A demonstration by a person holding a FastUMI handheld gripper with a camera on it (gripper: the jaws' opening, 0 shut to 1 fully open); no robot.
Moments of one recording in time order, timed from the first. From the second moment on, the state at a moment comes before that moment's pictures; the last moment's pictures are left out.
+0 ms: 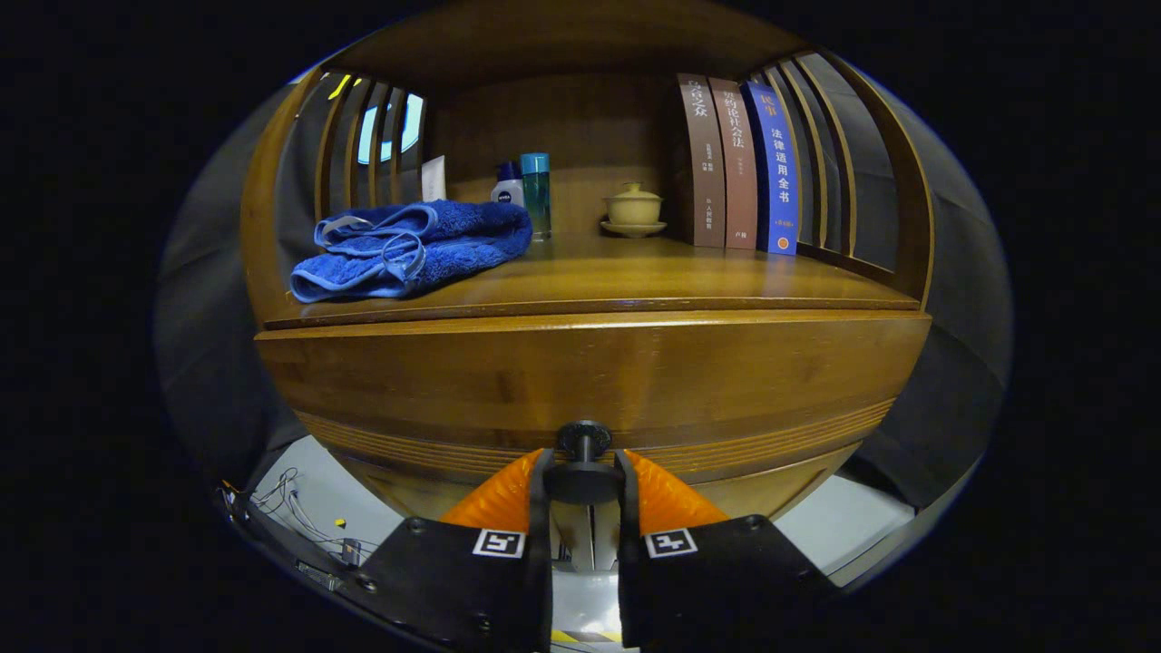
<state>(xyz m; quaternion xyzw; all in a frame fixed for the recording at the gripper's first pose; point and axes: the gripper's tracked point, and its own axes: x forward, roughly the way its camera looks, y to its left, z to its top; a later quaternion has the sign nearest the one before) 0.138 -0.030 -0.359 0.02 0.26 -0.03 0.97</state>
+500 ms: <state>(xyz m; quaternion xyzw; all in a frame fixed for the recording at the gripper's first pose) 0.061 -0.024 -0.351 0.02 0.27 -0.04 0.96</state>
